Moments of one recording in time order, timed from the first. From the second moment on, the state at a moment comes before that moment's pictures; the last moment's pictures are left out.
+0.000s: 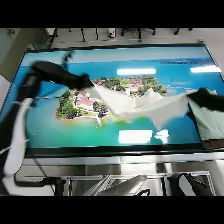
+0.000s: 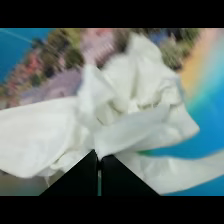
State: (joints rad) left arm -0.16 -1.55 1.69 -2.31 1.25 1.70; right arm -0.48 -0.88 1.00 2.43 -1.14 -1.84
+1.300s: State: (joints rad) left arm 0.21 -1.30 1.46 -2.19 1.11 1.73; right arm -0.17 -1.38 1.66 2.35 -1.04 -1.83
